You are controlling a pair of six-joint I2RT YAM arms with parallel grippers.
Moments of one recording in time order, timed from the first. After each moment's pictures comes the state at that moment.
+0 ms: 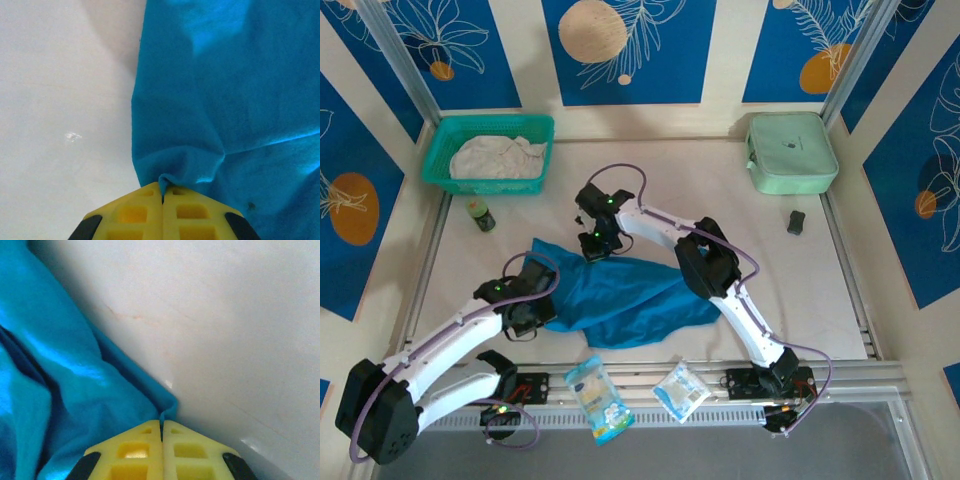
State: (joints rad) left arm -0.56 0.96 0.54 -0.90 -0.11 -0.97; right arm 0.81 2.43 2.08 -0.94 -0.32 0.36
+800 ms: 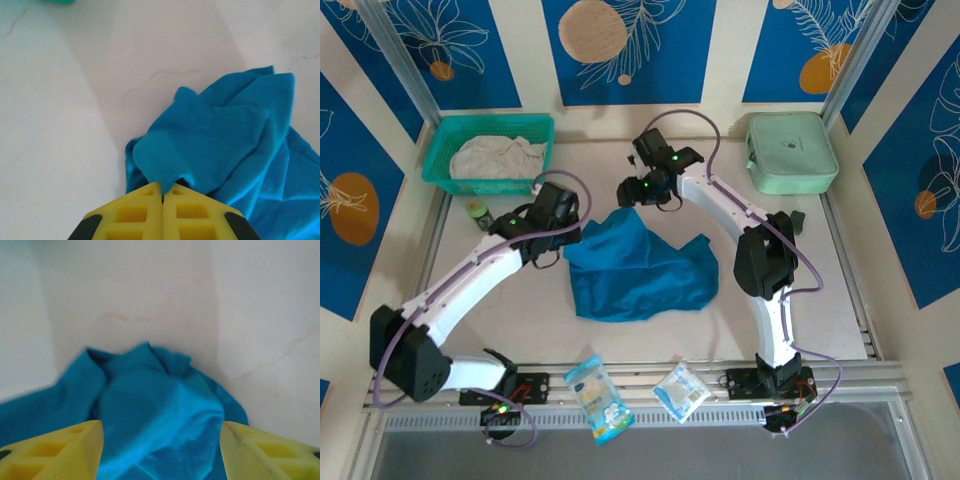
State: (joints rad) left arm -0.56 1.35 1.17 -0.73 -0.26 -0.57; right arm 0.58 2.07 1.89 -0.91 -0.16 0.35
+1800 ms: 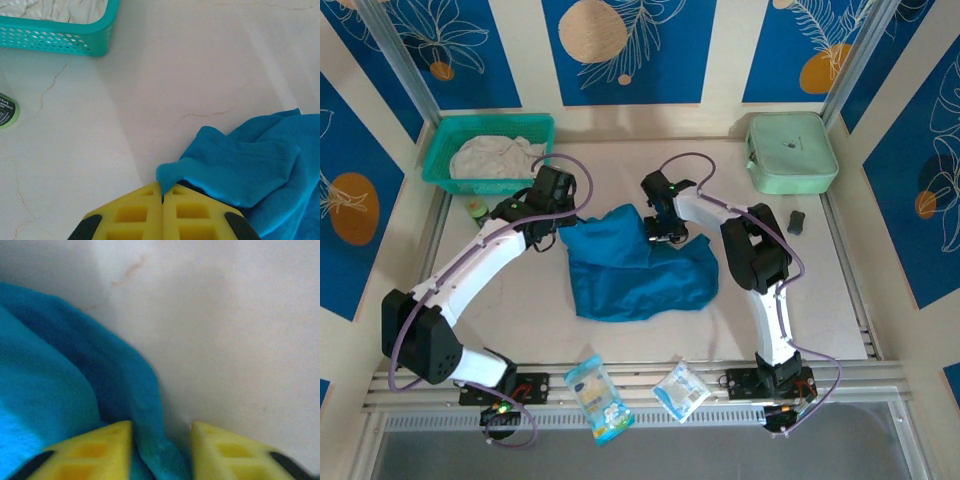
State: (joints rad) left arm -0.47 1.42 1.24 -0.70 -0.35 -0.46; right arm 0.55 2.15 1.62 -0.83 -0.03 0.37
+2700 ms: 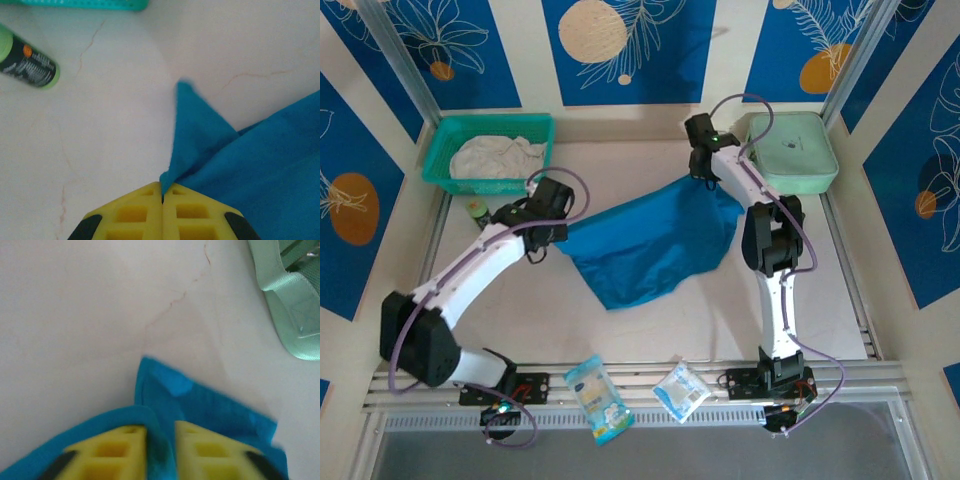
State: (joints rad) left arm -0.46 1.44 1.20 -0.81 -0.43 -0.45; right arm 0.29 2.25 2.06 -0.90 0.37 0.43
